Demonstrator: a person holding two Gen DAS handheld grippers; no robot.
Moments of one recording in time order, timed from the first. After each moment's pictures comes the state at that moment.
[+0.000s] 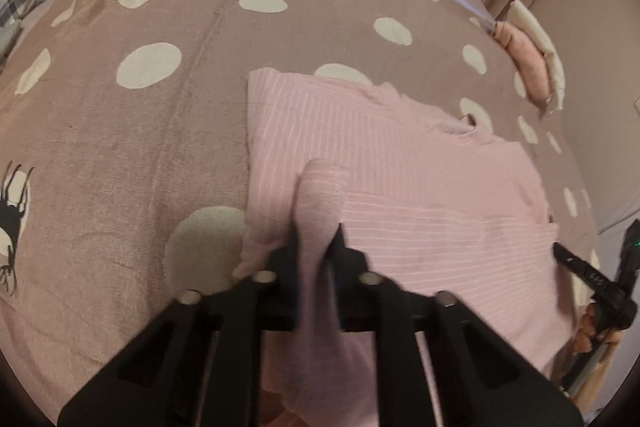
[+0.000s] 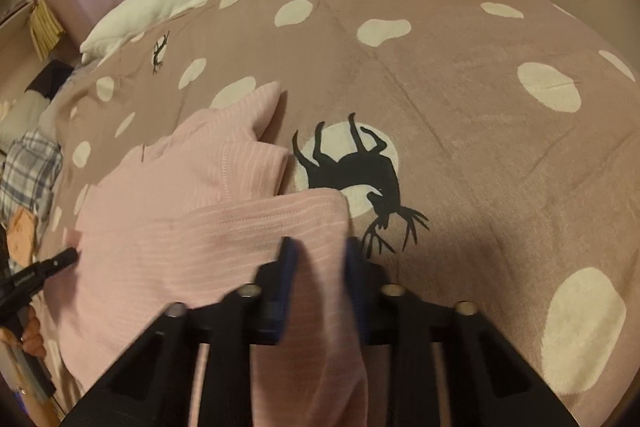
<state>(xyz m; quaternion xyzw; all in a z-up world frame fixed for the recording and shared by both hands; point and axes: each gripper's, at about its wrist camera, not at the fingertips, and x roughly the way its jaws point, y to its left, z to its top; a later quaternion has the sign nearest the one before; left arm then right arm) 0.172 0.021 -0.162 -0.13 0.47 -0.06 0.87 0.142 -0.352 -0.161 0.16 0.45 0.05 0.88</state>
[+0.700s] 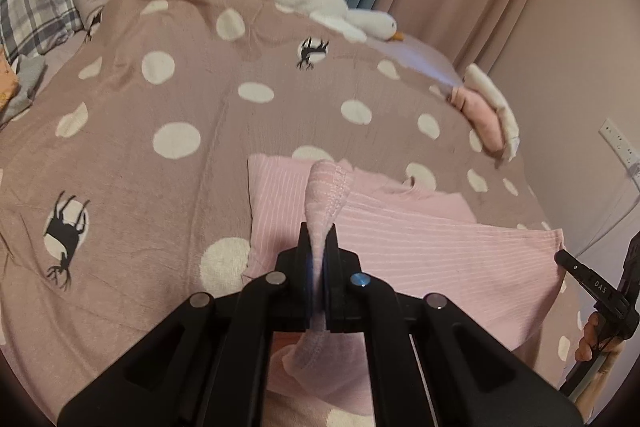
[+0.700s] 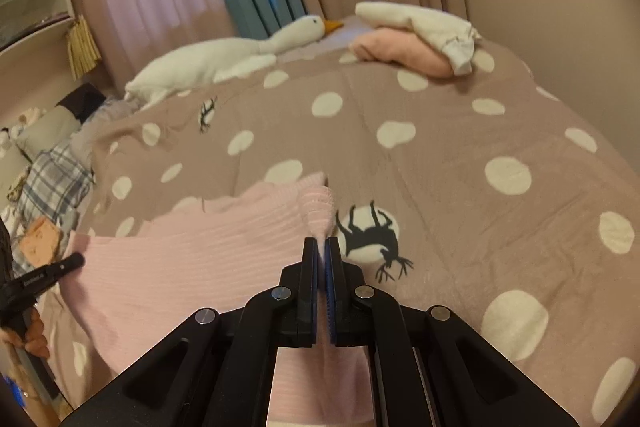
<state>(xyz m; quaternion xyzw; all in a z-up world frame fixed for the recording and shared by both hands) 0.103 0.033 -0.075 -0.16 0.35 -0.07 0.92 0.083 -0.345 -0.069 0.14 0.33 0.06 0.93</state>
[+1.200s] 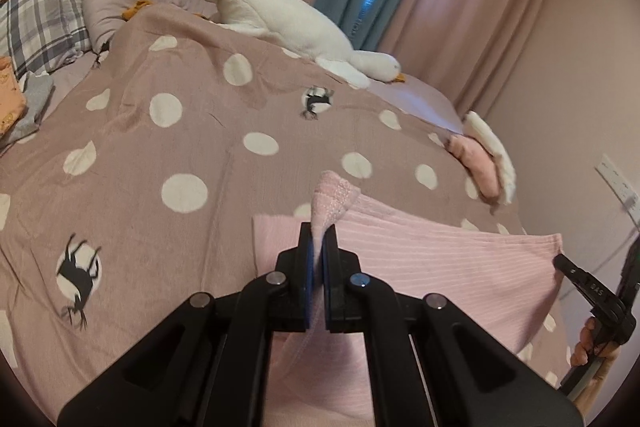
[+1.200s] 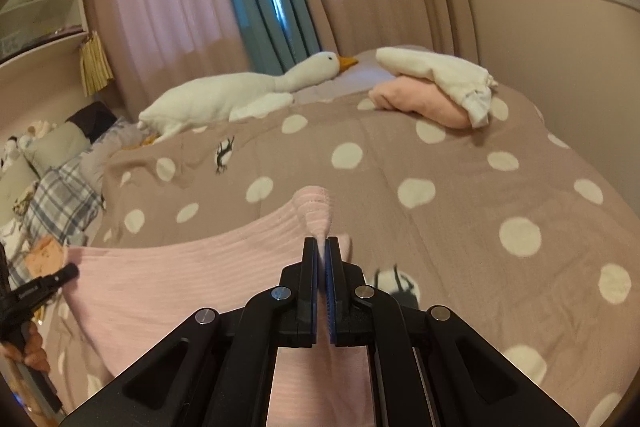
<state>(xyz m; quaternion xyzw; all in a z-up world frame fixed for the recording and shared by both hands) 0.127 0.053 -0.040 -0.18 0.31 -0.05 0.93 0.115 -0.328 -0.025 0.13 0.27 0.06 0.95</state>
